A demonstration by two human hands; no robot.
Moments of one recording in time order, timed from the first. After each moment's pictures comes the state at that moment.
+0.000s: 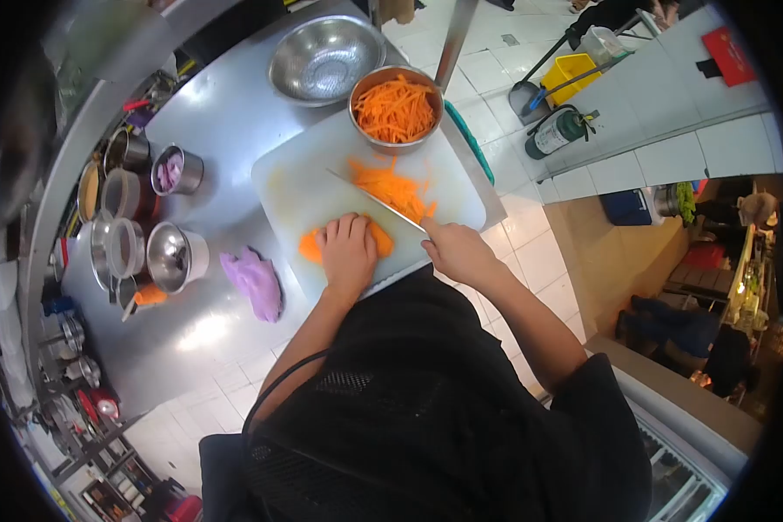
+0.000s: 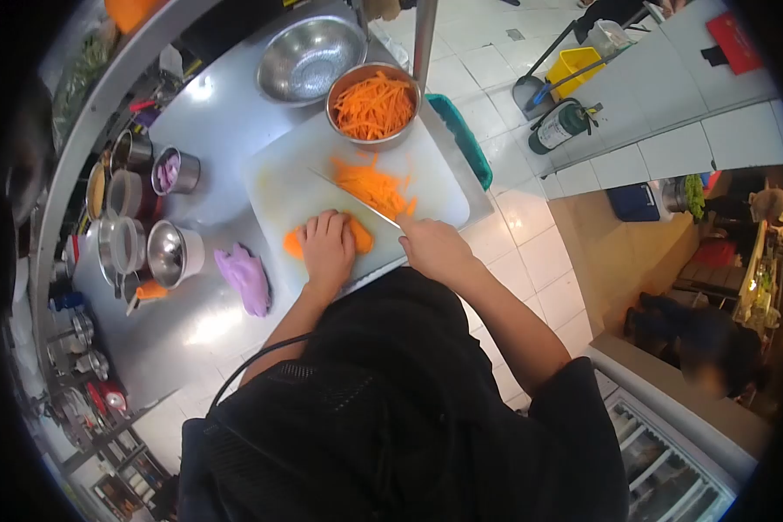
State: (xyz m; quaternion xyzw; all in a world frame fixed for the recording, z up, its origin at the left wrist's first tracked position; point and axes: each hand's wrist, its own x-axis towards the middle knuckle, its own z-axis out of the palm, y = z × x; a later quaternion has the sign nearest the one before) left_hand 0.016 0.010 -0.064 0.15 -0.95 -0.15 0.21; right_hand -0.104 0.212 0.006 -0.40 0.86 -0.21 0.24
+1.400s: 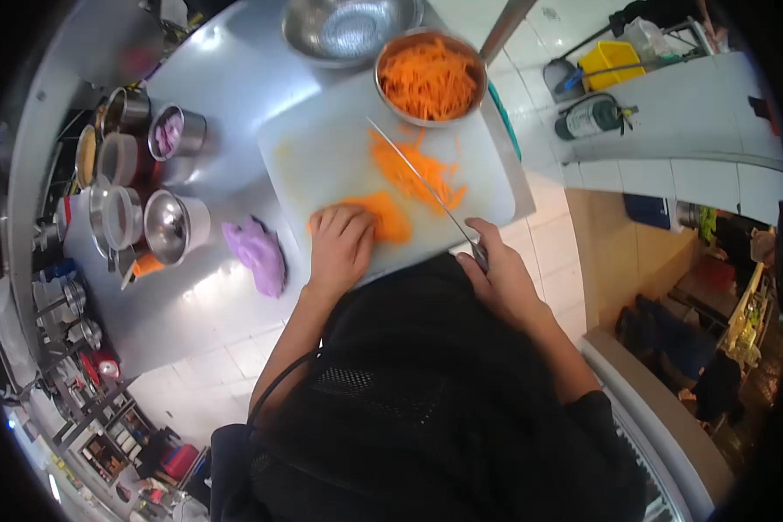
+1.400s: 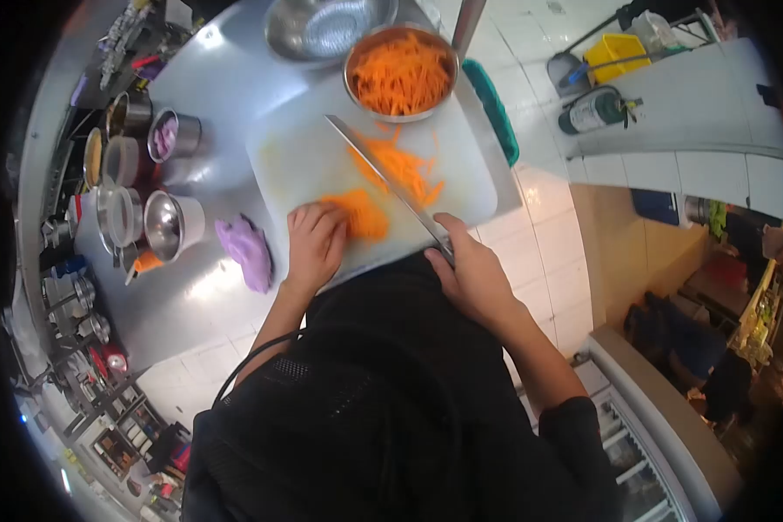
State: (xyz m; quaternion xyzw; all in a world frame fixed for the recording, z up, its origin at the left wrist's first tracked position) left_hand 0.041 -0.022 -0.023 0.06 -0.94 -0.27 0.19; right_hand -0.085 0.235 0.052 -0.27 0.84 -0.38 0.28
